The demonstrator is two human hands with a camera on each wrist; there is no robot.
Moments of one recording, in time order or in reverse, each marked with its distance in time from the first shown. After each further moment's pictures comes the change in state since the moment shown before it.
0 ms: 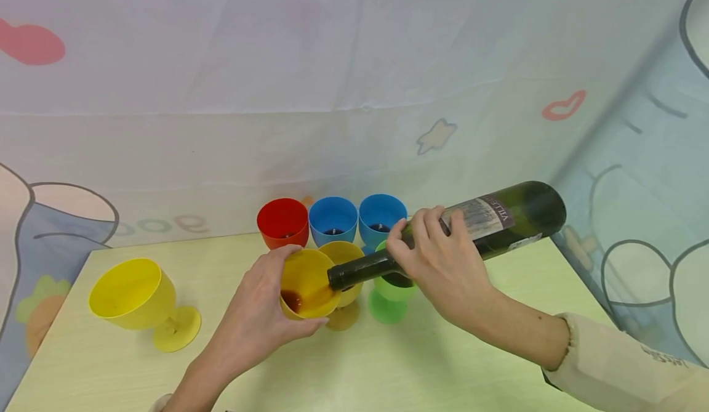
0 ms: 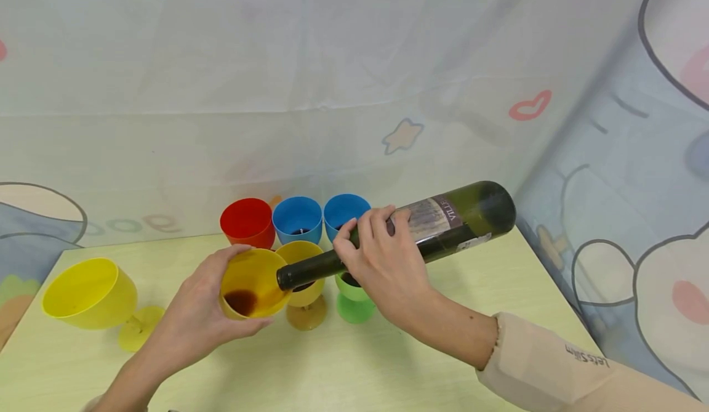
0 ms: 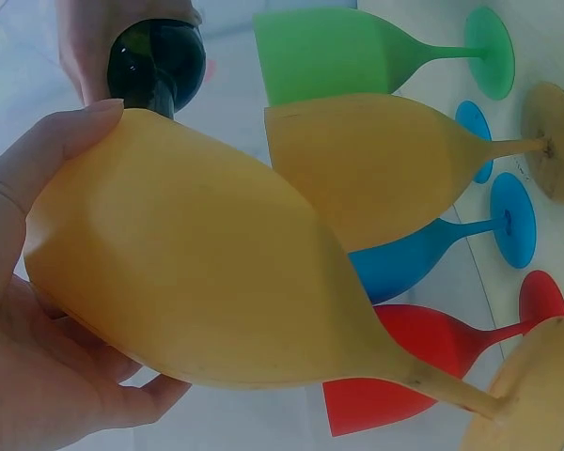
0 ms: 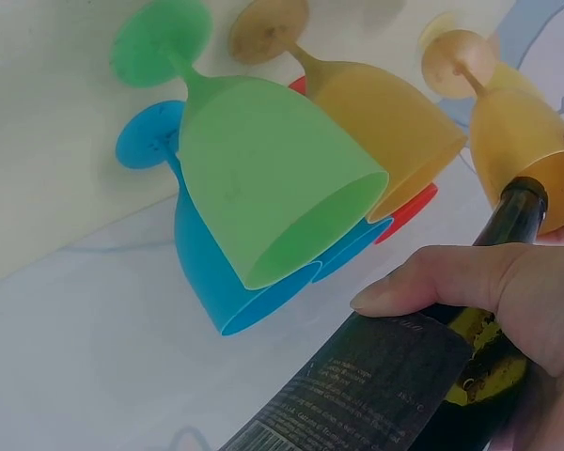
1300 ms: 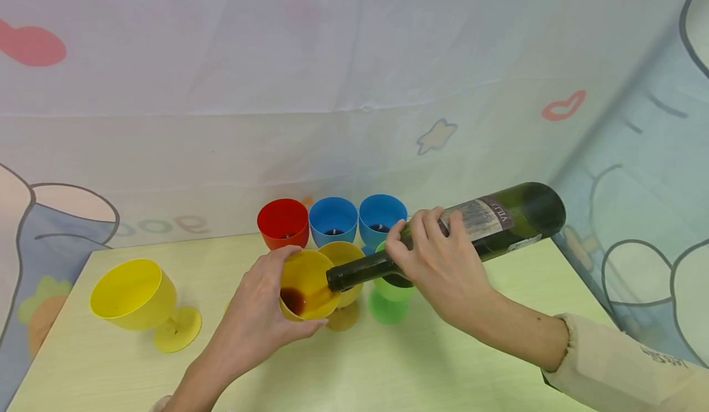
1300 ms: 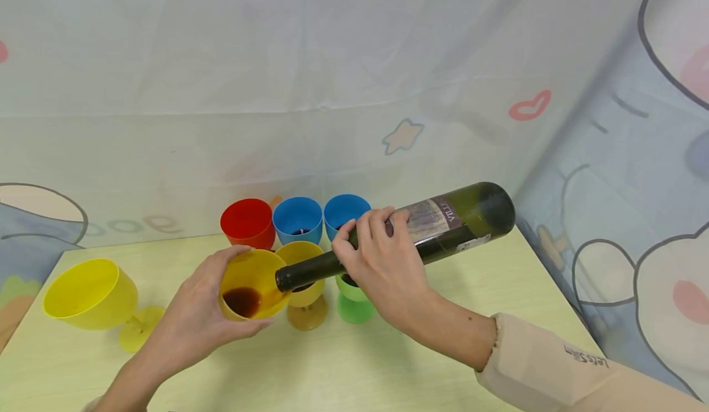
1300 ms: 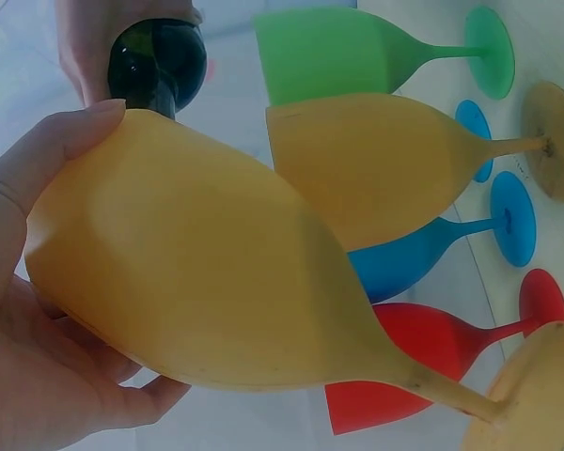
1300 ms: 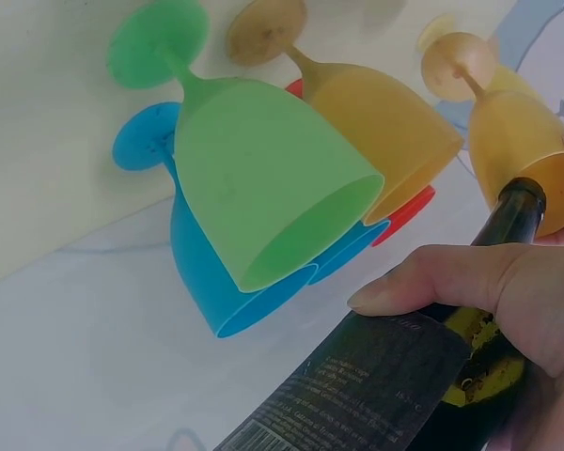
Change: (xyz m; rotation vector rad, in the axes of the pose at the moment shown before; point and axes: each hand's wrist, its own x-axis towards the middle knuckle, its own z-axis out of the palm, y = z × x) left_hand 0.001 0.001 0.000 0.025 0.018 0.024; right_hand 0.000 0.001 -0.002 0.014 -0.008 -0.003
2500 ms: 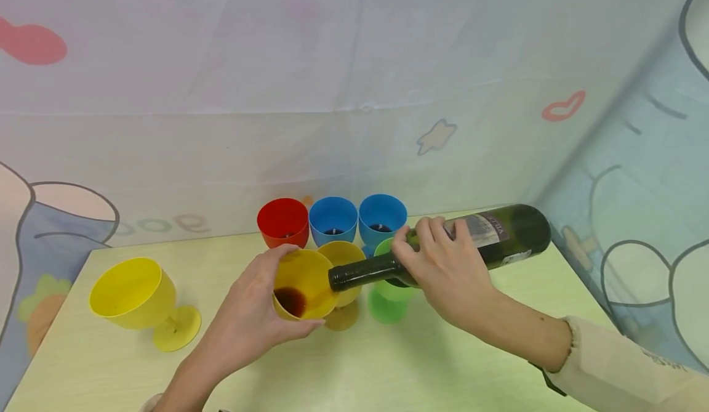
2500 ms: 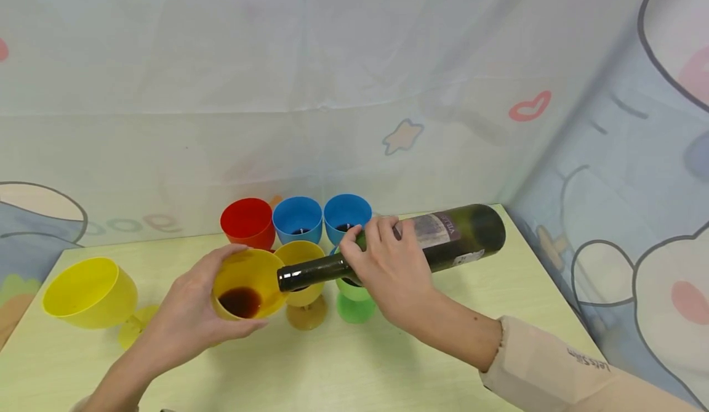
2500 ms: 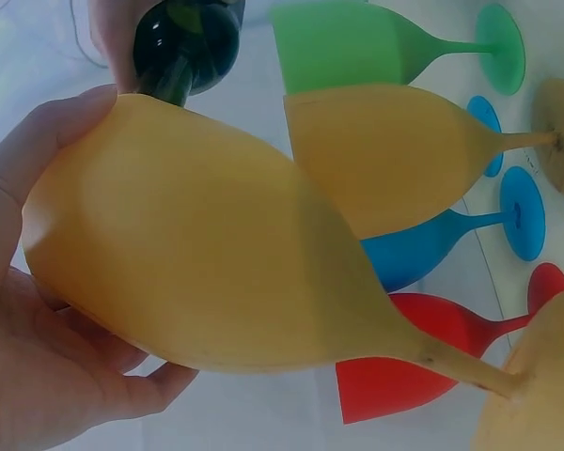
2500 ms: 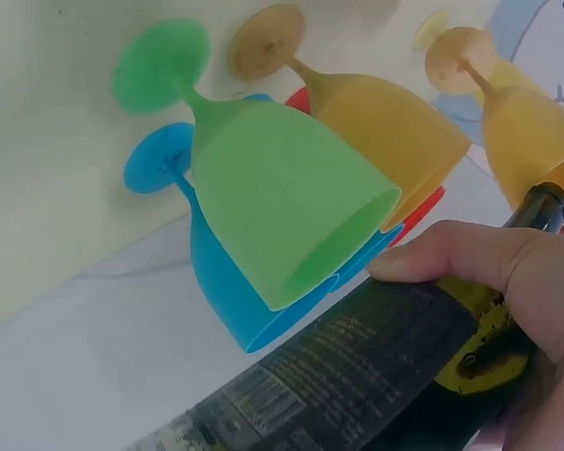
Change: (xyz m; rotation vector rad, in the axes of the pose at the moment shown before) left_hand -0.001 0.003 -0.010 -0.052 -0.063 -0.048; right_hand -0.008 0.001 0.010 0.147 0.031 0.030
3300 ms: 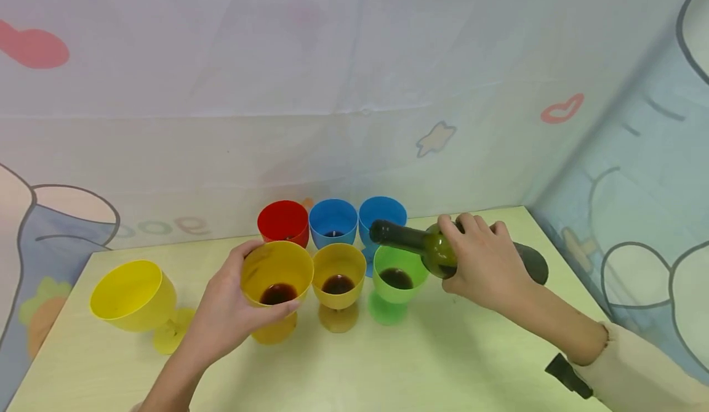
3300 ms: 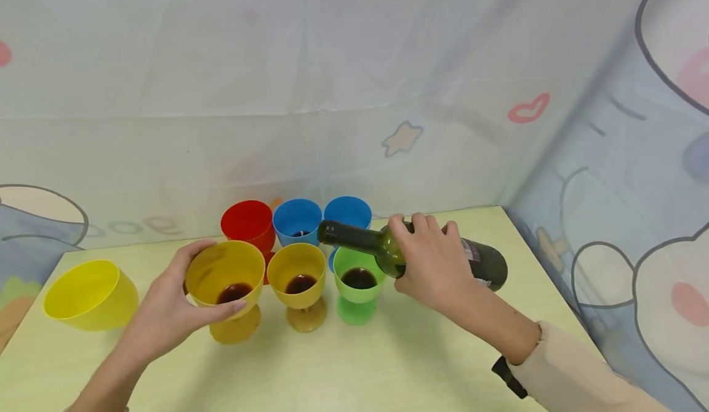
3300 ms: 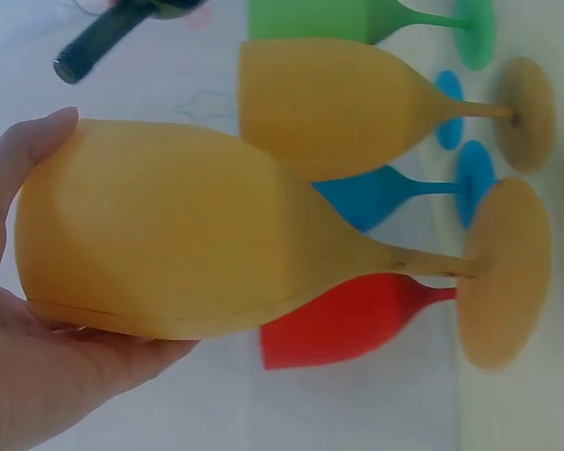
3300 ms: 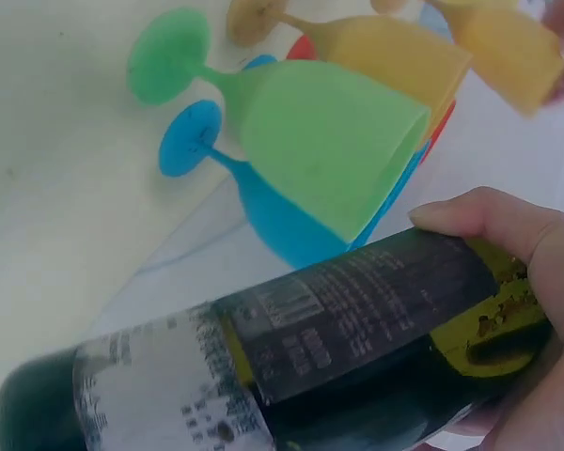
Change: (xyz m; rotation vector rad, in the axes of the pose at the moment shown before) left_hand -0.001 -0.031 -0.010 -0.227 0.016 -0.195; right_hand -0.017 0.035 0.011 0.406 -0.175 0.272
